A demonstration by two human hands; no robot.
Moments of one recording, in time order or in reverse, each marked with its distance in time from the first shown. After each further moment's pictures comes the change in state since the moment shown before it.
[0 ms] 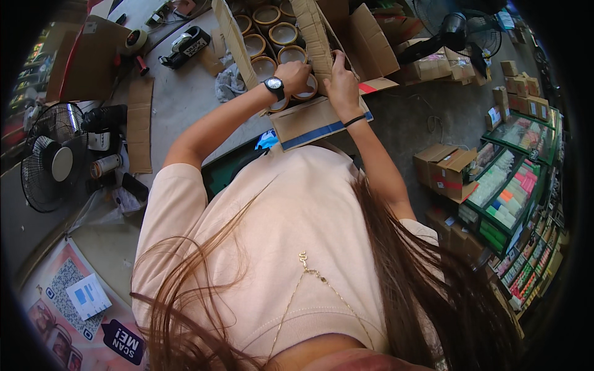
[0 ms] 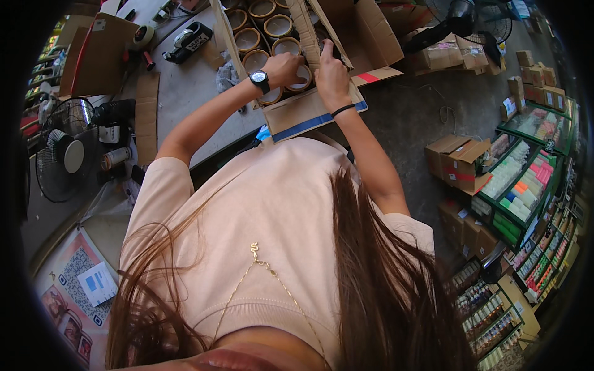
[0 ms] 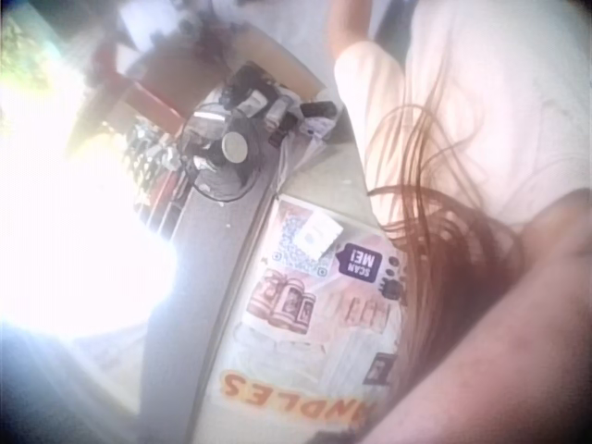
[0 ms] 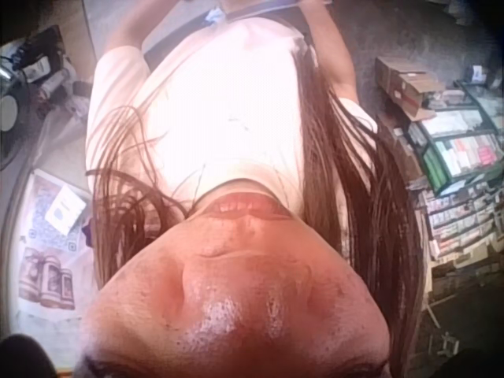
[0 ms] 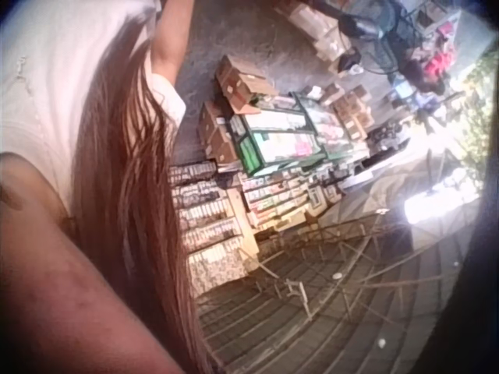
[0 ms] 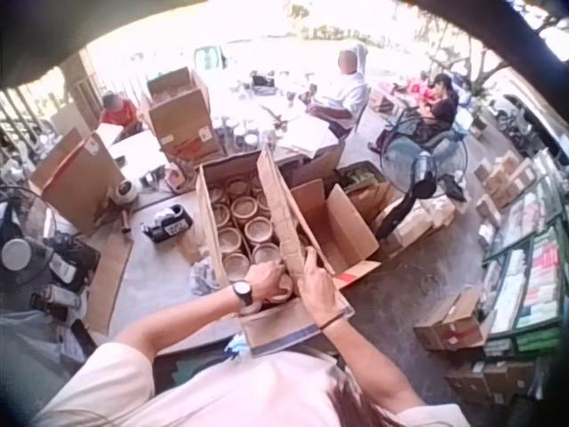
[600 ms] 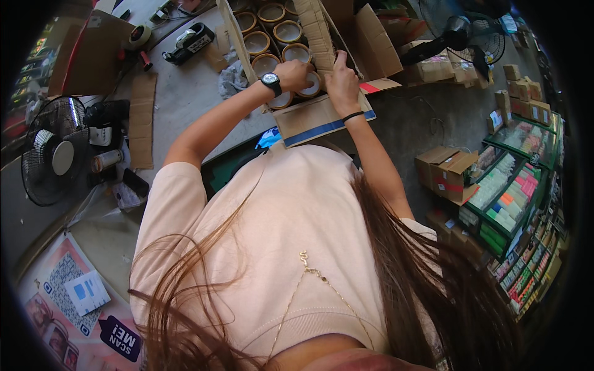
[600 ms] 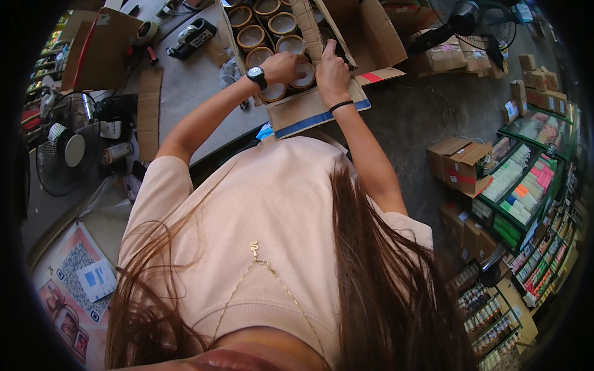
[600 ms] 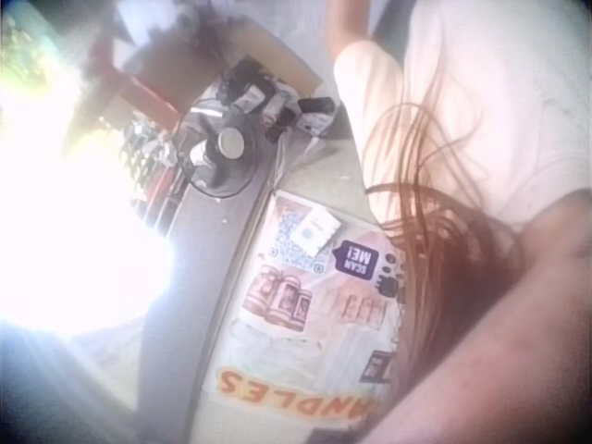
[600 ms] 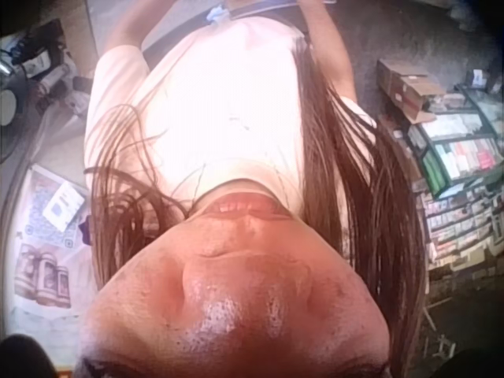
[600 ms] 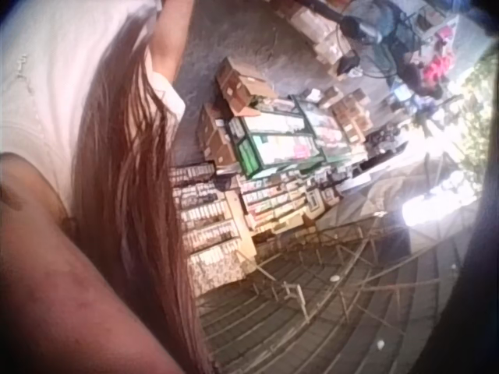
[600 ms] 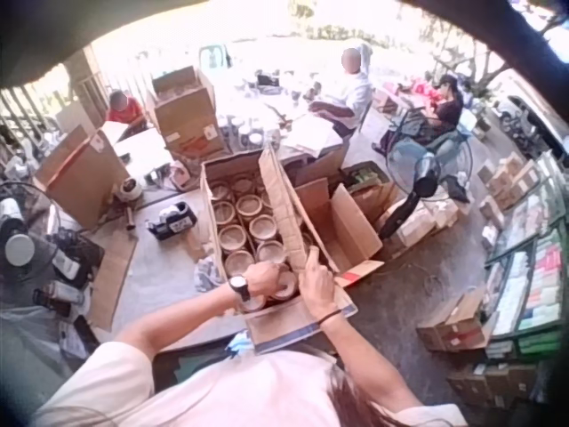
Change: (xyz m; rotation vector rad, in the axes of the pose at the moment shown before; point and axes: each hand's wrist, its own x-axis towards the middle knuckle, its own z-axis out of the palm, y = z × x) left_hand -0.006 -0.011 -0.001 -0.072 -0.076 -0.010; right_hand 0.003 -0.003 0.015 -0.045 0.023 0.114
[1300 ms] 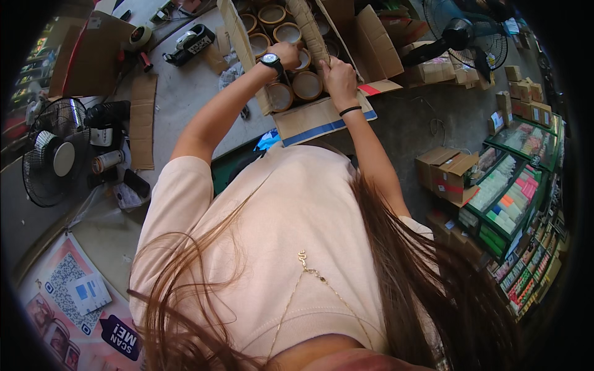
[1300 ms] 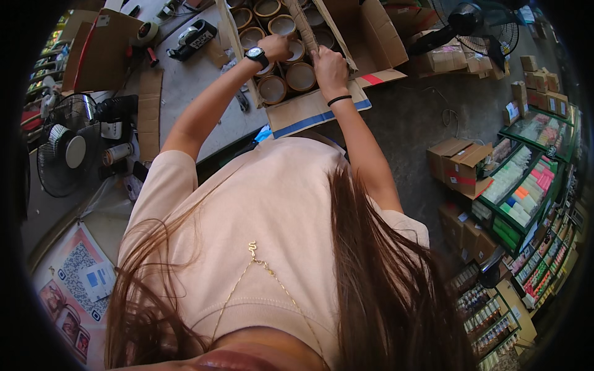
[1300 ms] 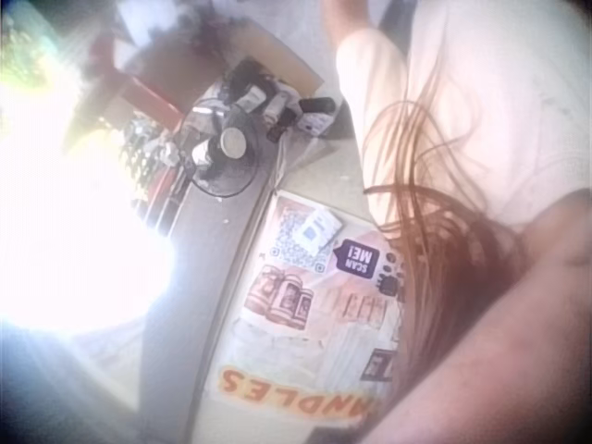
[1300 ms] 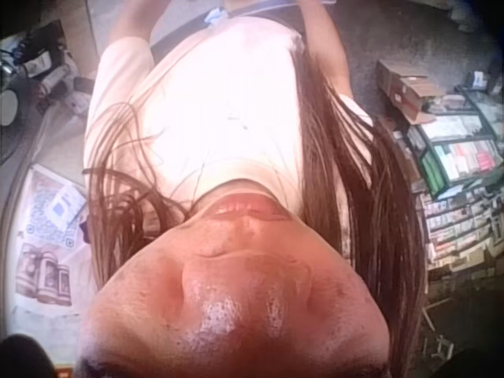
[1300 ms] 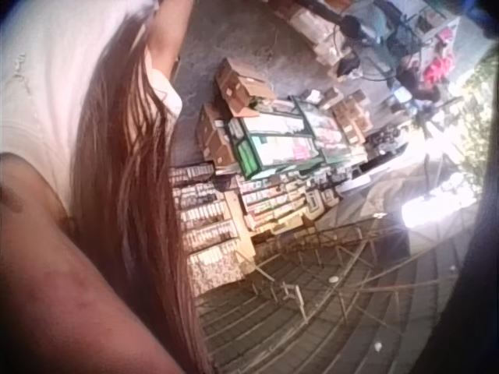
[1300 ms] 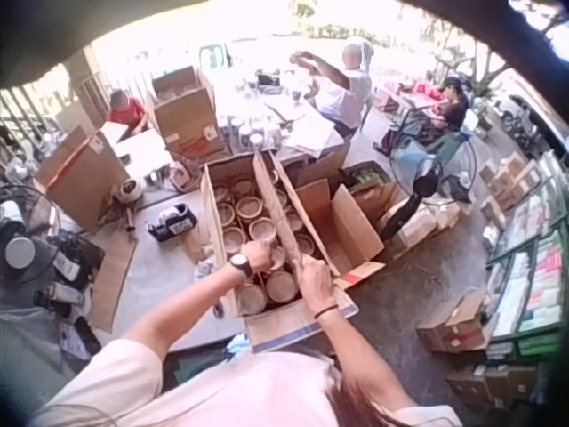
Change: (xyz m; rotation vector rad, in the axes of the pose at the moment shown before) left_hand 0.046 -0.040 -0.021 0.121 0.029 -0.240; right_hand 0.024 0.005 0.016 0.019 0.066 -0.128
